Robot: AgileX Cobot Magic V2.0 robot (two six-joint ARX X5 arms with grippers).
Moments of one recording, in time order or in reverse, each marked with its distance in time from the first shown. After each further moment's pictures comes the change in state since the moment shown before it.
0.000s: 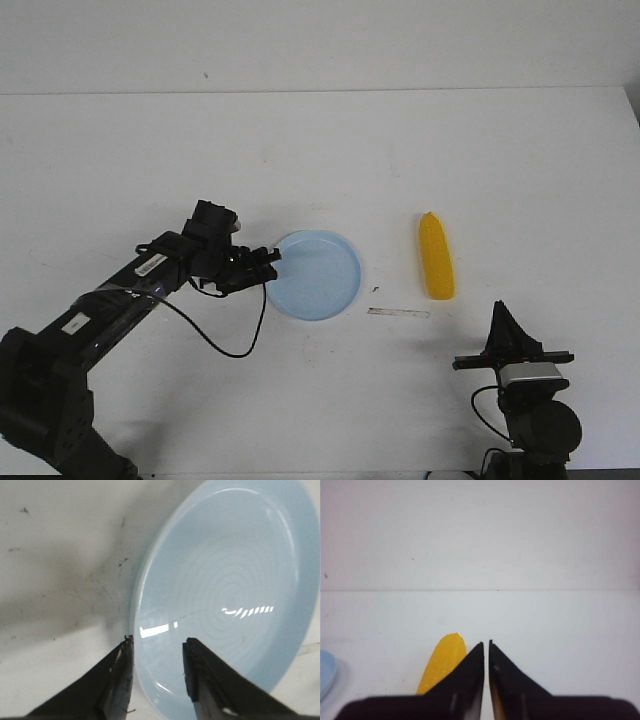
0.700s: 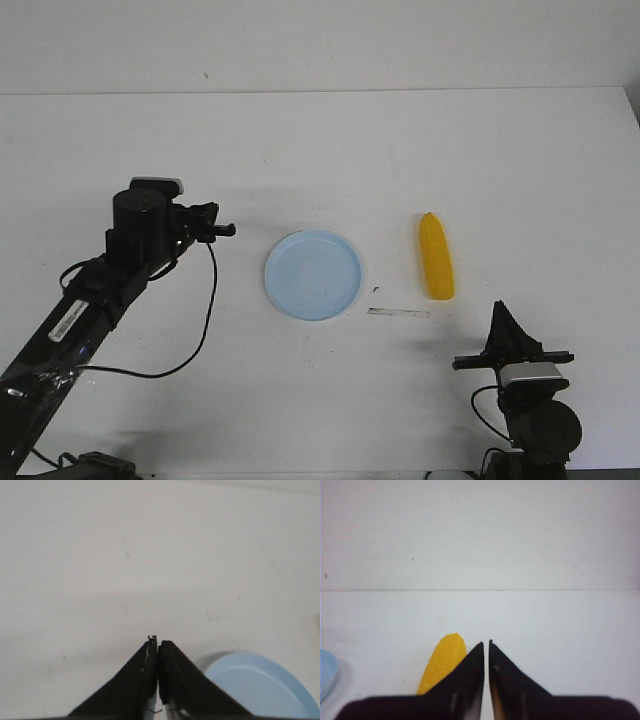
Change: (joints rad) left arm 0.114 -0.396 -0.113 0.335 -0.307 0.330; right arm 0.000 0.000 0.000 0.000 0.000 0.000
